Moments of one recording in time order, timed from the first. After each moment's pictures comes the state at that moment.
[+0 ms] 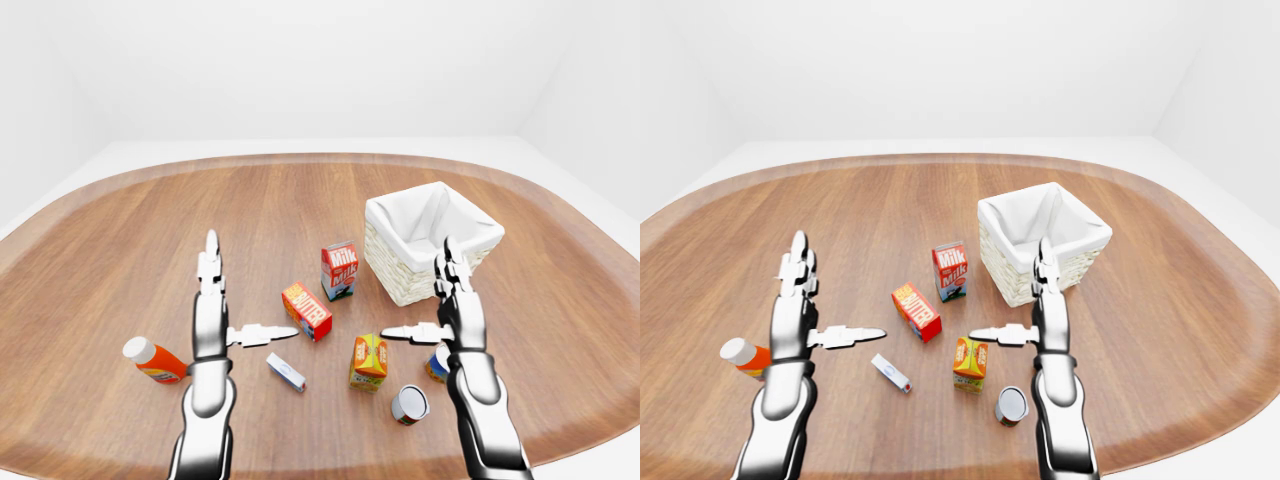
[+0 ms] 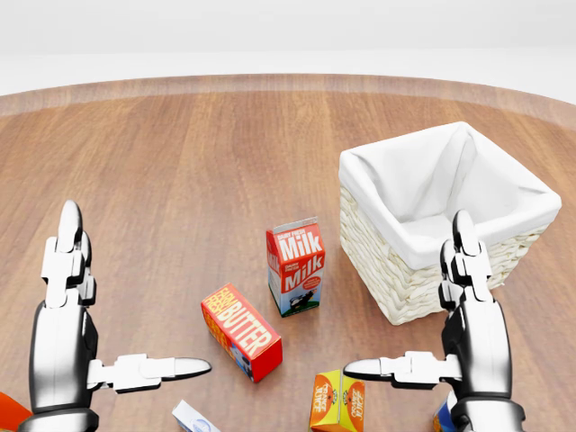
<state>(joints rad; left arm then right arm) 0.12 0.00 0.01 -0.27 0.24 -0.09 0.11 0.11 -0.01 -0.06 -0.18 -0.04 -0.09 -0.01</state>
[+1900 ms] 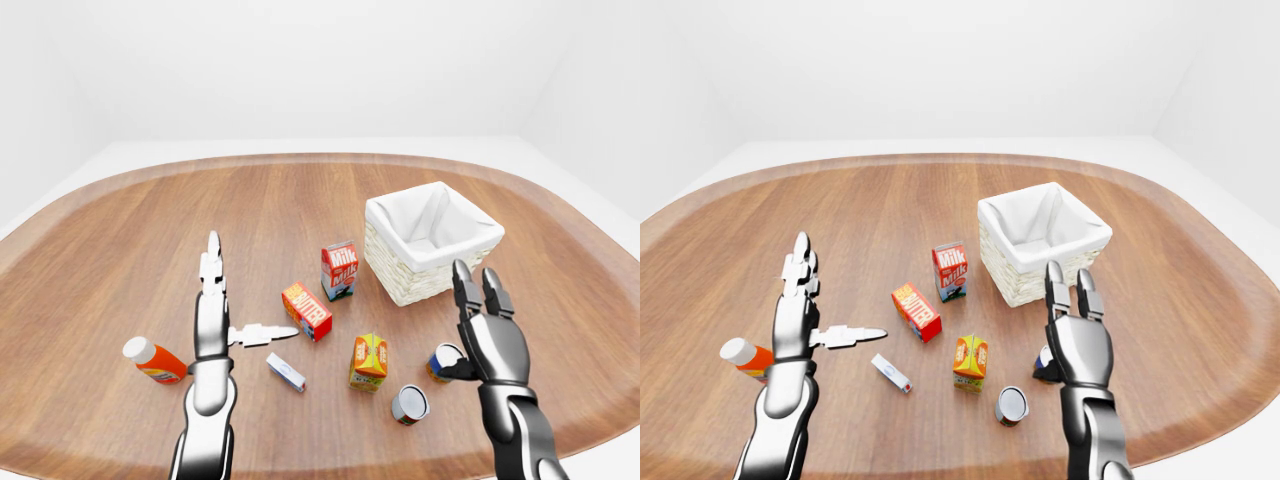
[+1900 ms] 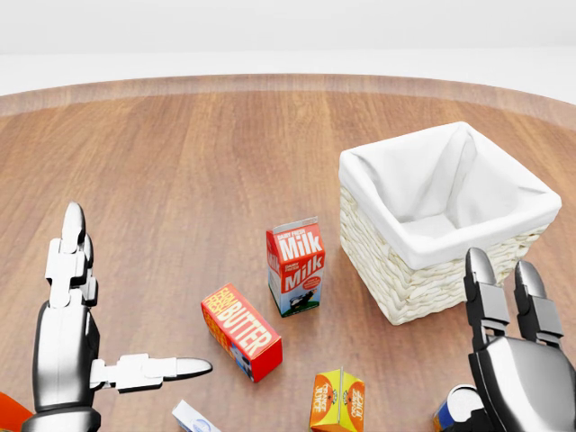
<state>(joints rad) 0.11 0.01 0.01 -0.25 0.25 -0.09 0.11 0.29 -0.09 -0.15 -0.30 -1.12 -0.09 -0.10</state>
